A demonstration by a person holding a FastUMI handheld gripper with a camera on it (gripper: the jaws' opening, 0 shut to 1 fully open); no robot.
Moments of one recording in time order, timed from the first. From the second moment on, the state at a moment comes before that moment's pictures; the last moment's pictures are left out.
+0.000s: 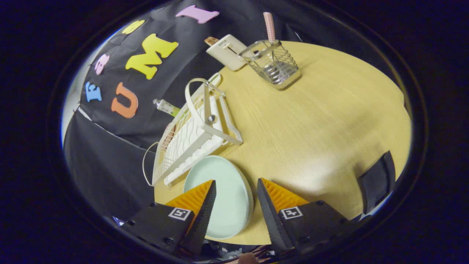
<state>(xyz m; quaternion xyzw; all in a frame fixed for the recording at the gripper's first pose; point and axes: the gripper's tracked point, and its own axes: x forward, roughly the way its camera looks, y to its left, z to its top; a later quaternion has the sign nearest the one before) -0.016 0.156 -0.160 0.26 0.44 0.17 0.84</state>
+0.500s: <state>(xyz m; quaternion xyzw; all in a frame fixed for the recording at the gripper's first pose) 0.007 0.062 -0.086 0.03 0.21 0.05 0.98</state>
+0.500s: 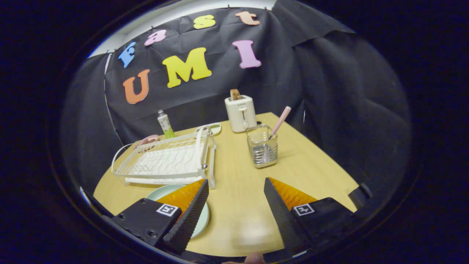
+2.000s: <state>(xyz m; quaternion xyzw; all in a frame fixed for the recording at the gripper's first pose) 0.211 0.024 -0.052 0.12 0.17 0.11 0.97</state>
